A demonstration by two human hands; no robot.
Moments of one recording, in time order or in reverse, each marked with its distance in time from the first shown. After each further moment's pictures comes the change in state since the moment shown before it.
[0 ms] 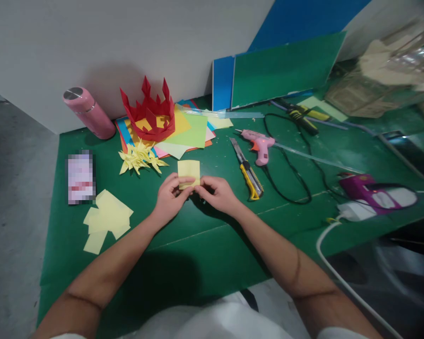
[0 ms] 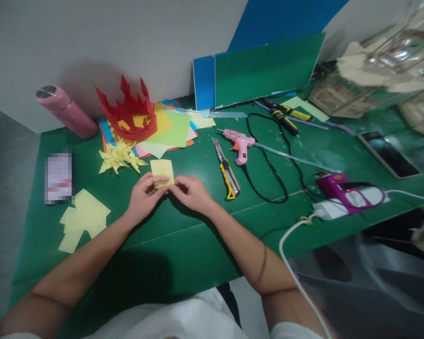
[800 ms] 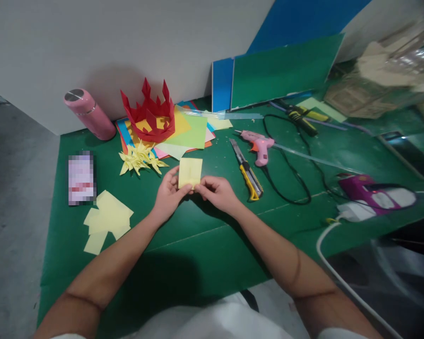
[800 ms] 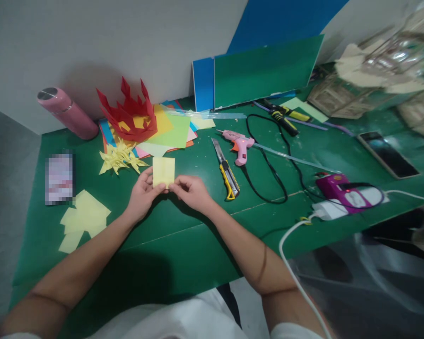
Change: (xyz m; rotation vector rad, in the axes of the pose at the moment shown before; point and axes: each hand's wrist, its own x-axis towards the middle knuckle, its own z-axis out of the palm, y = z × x) left_hand 0.007 -0.007 -0.001 -0.384 0.017 -0.181; right_hand 0.002 -0.004 0.000 0.194 0.025 0.116
